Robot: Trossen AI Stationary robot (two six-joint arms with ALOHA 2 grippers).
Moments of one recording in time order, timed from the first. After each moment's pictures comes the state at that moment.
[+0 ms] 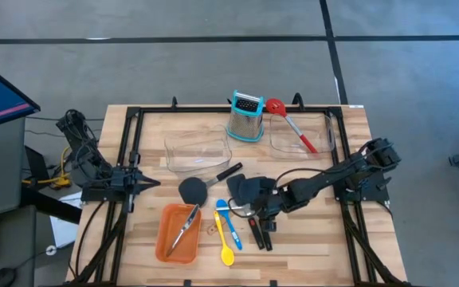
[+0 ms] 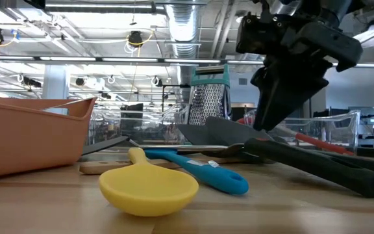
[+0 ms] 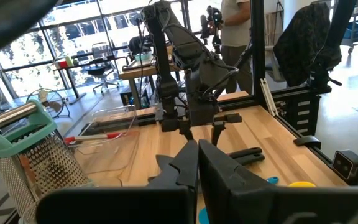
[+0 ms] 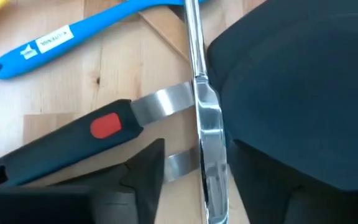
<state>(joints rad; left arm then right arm) -0.93 0.38 0.45 -0.14 -0.93 0.11 0.36 1.71 1.01 -0.43 0.21 0.33</state>
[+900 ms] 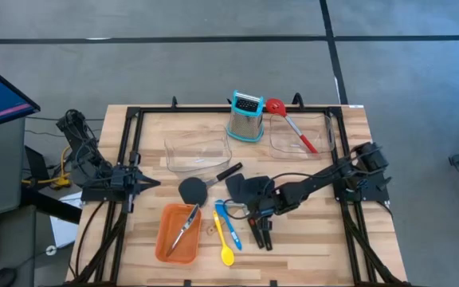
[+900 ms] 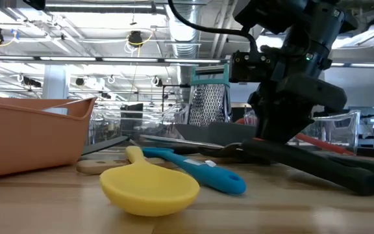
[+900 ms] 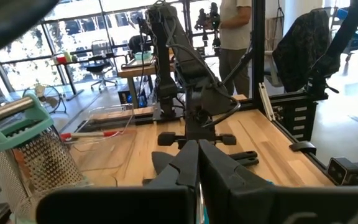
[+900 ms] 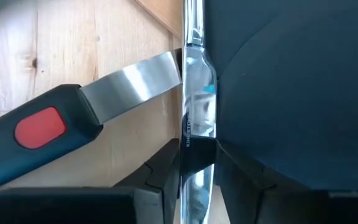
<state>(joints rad) -0.93 0.38 0.45 -0.13 -0.93 0.07 0.34 1.86 1.02 -0.41 0.25 0.35</state>
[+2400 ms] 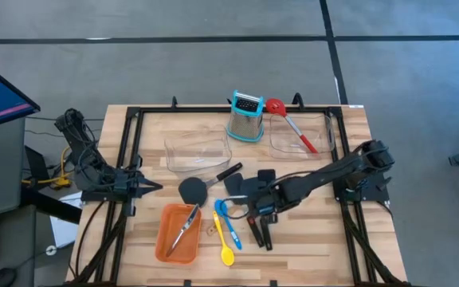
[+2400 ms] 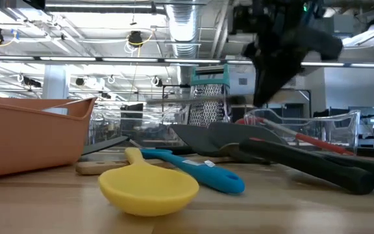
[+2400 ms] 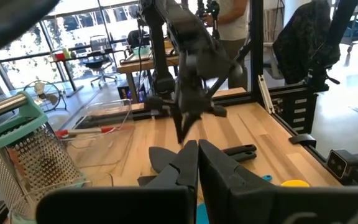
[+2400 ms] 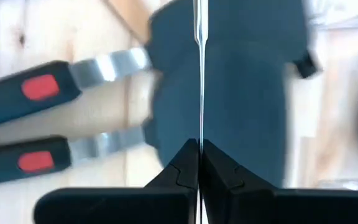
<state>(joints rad) -0.93 0.44 0.45 -0.11 -0.93 0.06 0.34 1.76 1.25 -0.82 0.39 0.18</state>
